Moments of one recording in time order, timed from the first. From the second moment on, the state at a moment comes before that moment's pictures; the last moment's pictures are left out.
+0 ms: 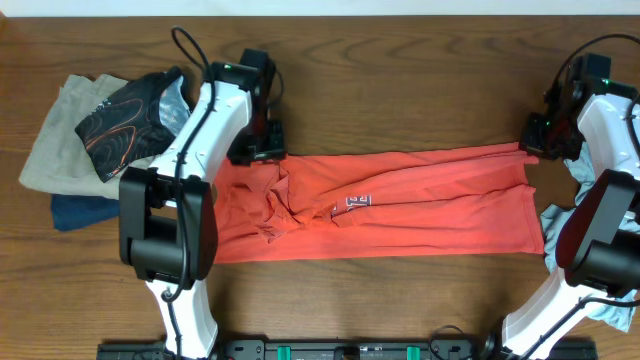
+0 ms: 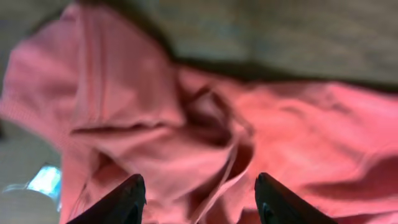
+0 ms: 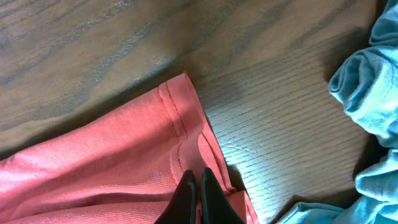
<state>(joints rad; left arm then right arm) -0.25 2.03 1.63 -1.17 0.07 -0.36 -0.29 1.99 1.54 -0.98 0.00 0.08</state>
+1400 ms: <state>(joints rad) -0.20 1.81 1.61 -1.54 0.01 -0.36 -0.36 1.99 1.54 -1.00 0.06 0.07</state>
